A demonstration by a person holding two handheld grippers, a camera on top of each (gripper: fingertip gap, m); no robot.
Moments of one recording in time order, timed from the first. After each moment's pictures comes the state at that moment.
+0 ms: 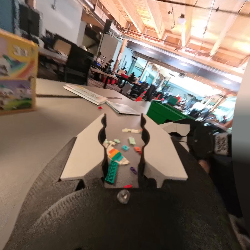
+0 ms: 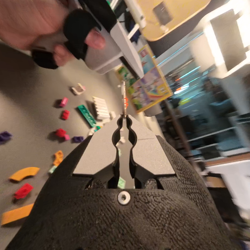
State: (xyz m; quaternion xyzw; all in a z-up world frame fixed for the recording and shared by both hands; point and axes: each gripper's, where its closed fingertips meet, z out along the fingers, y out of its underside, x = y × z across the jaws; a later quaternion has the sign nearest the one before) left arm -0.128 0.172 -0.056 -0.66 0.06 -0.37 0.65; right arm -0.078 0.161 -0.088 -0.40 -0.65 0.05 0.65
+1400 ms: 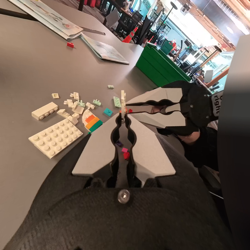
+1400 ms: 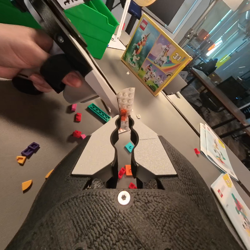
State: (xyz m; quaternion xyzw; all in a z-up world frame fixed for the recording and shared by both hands) left arm -0.066 0.162 -0.117 -0.78 0.13 -0.42 0.46; right arm -0.071 0.166 -0.112 -0.55 -0.59 0.17 0.56
